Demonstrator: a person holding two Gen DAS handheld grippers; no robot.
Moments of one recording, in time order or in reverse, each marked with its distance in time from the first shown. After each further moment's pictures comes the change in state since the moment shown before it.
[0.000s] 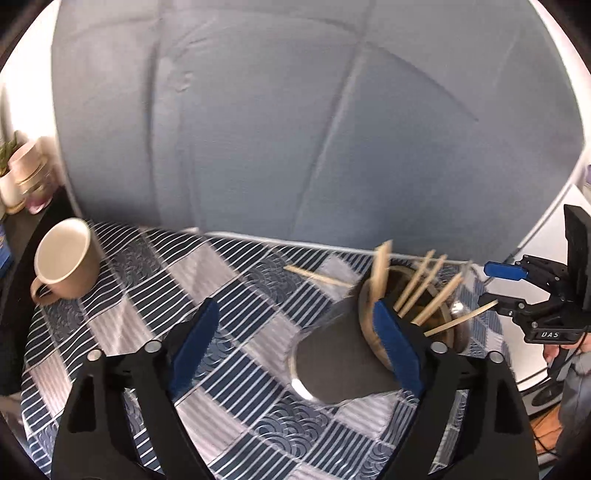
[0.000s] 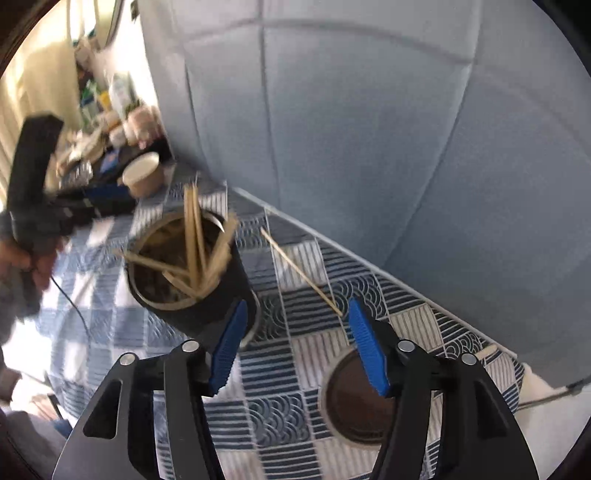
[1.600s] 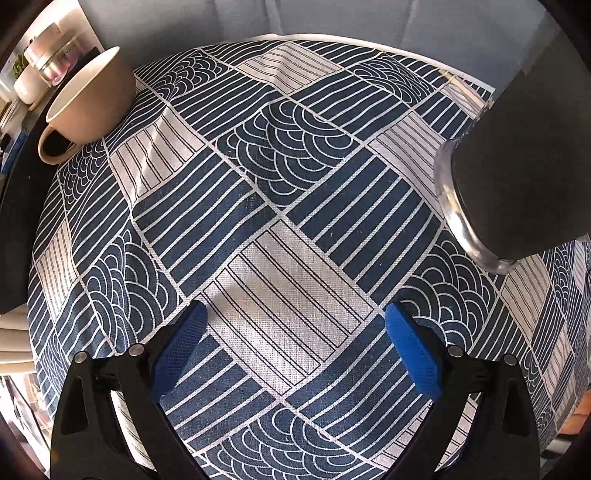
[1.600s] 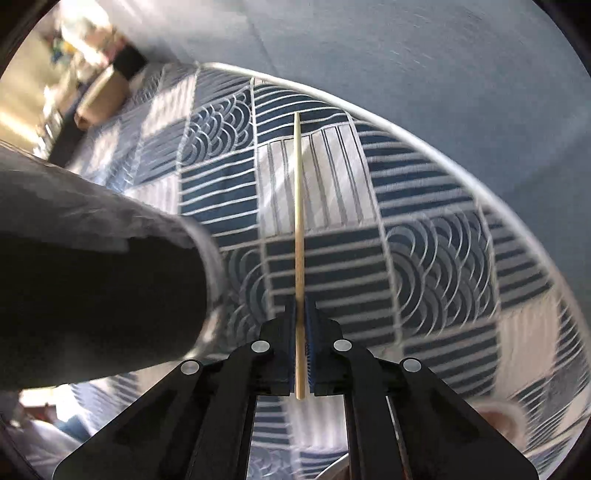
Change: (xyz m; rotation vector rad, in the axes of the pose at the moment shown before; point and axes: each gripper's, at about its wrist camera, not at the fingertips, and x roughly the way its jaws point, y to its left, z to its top) left arm 0.089 0.048 -0.114 0.028 0.445 0.314; right arm 0.181 -0.027 -0.009 0.136 0.345 0.293
